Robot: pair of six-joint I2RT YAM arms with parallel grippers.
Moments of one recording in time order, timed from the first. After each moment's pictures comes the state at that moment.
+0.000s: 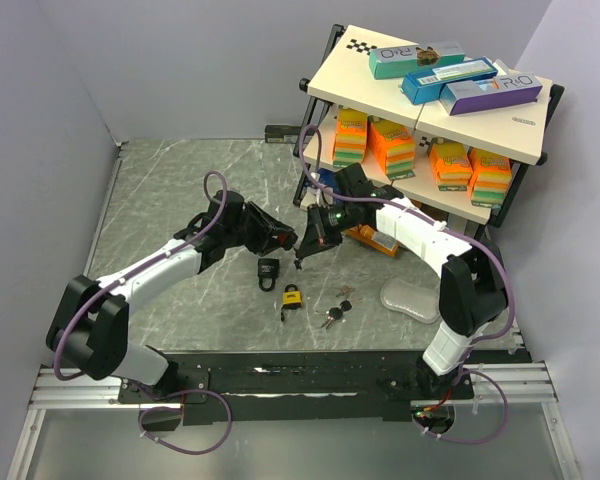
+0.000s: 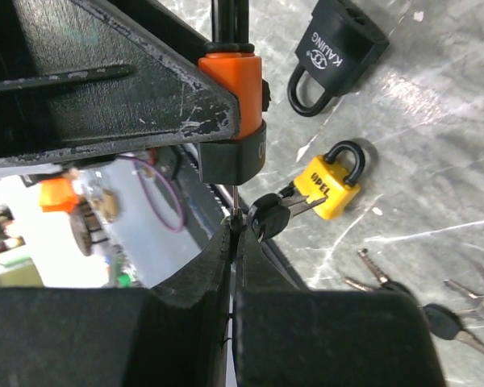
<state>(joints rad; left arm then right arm) -0.54 1.43 0.92 -0.09 0.25 -1.37 0.50 1.69 1.34 -0.64 -0.75 0.37</state>
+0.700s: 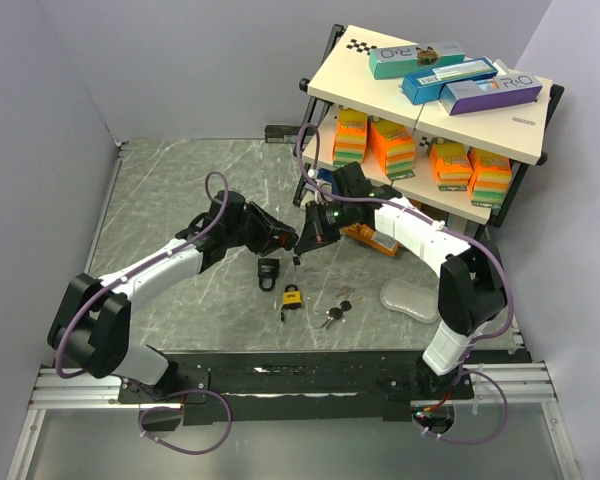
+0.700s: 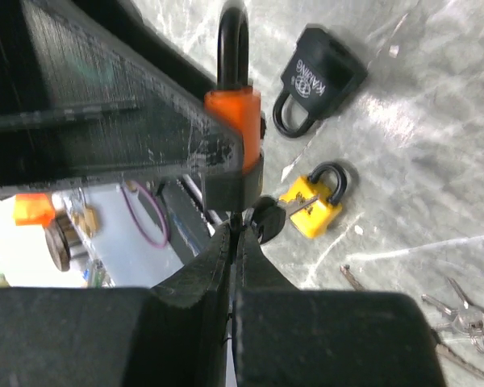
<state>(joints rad) -0.54 1.44 0.93 -0.08 0.26 -1.36 0.51 1.70 1.35 -0.60 -0.70 0.35</state>
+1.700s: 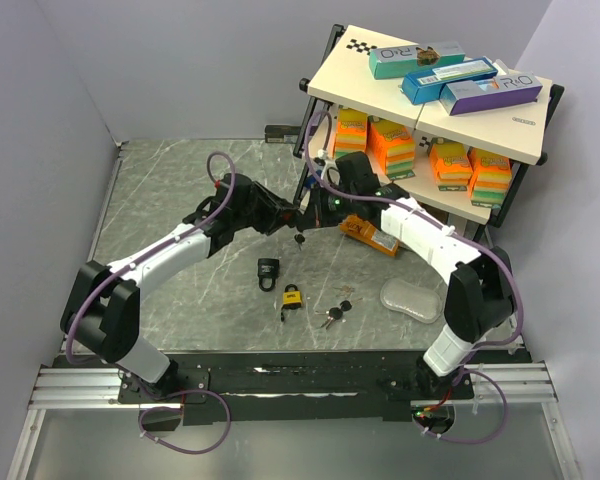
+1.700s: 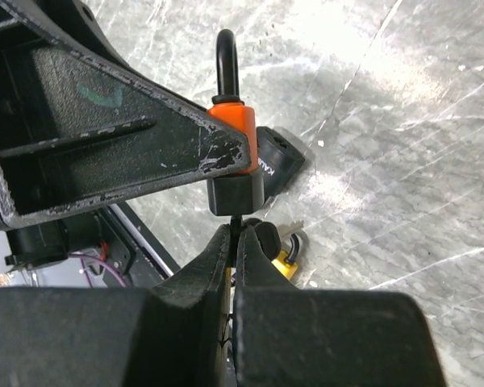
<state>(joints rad) -0.55 1.53 1.08 -0.06 0.16 -1.34 0.51 1.64 1.36 -0.43 -0.48 0.41</state>
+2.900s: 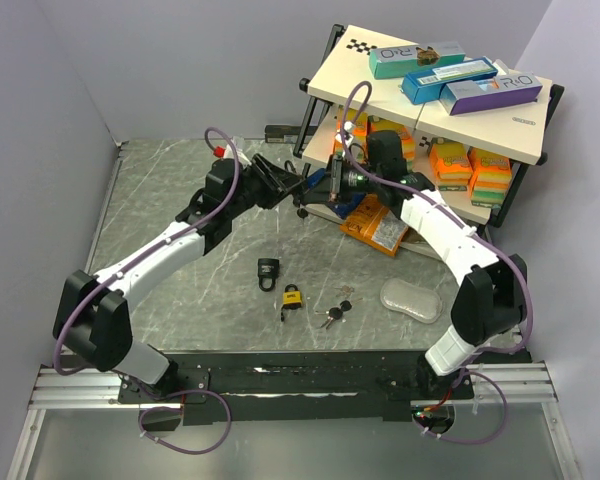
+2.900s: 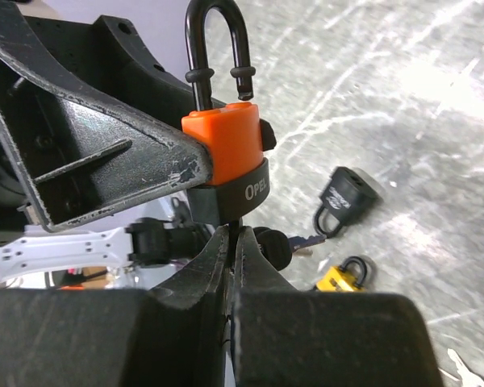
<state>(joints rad) -0.56 1.48 1.15 0.12 0.14 -1.15 0.38 1.61 1.42 -0.33 -0.73 0.60</state>
